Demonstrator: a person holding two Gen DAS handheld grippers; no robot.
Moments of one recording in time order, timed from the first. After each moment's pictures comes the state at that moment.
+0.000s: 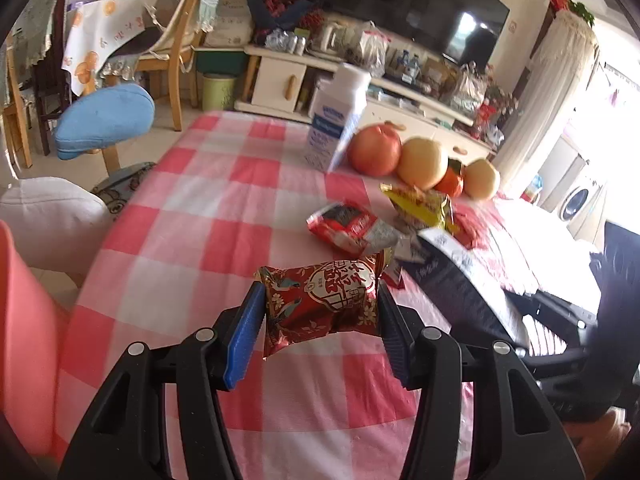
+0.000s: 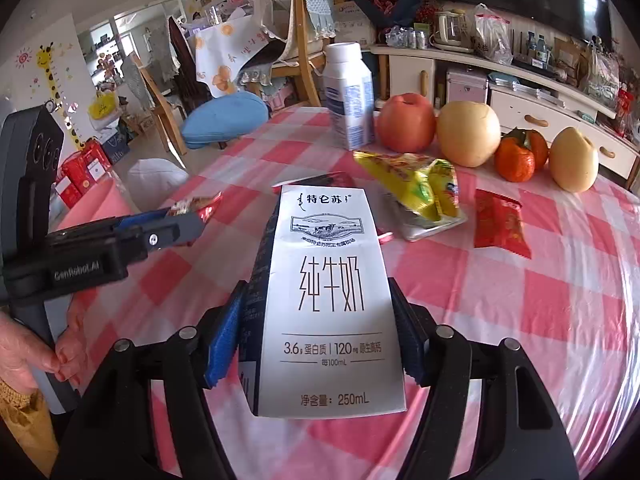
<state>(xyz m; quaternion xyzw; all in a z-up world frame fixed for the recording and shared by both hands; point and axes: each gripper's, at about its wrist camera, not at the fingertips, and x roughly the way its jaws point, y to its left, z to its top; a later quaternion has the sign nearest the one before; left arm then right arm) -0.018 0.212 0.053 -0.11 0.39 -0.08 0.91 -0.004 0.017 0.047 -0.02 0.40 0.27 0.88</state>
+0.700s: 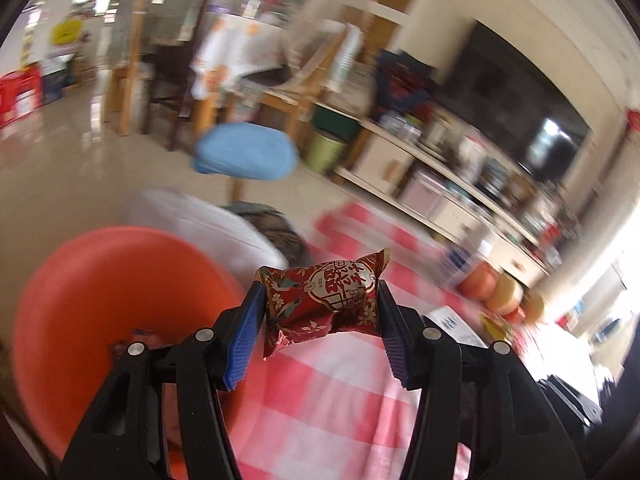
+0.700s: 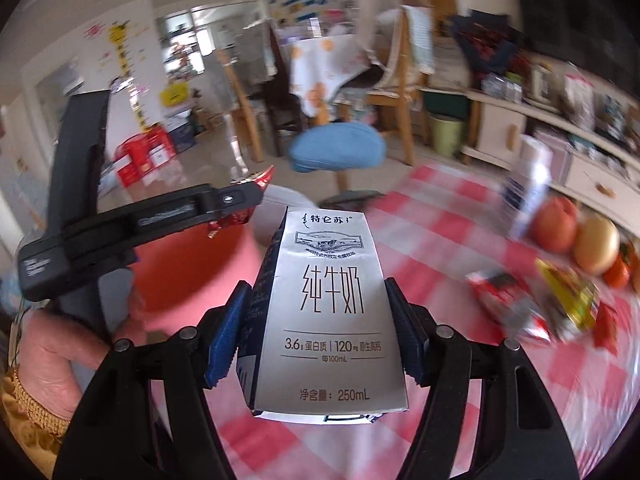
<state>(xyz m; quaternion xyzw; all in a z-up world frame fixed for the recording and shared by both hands) -0.075 0.379 0.105 -0.23 0.29 0.11 0.92 -0.049 0.189 0.116 -0.06 0.34 0.40 0.85</state>
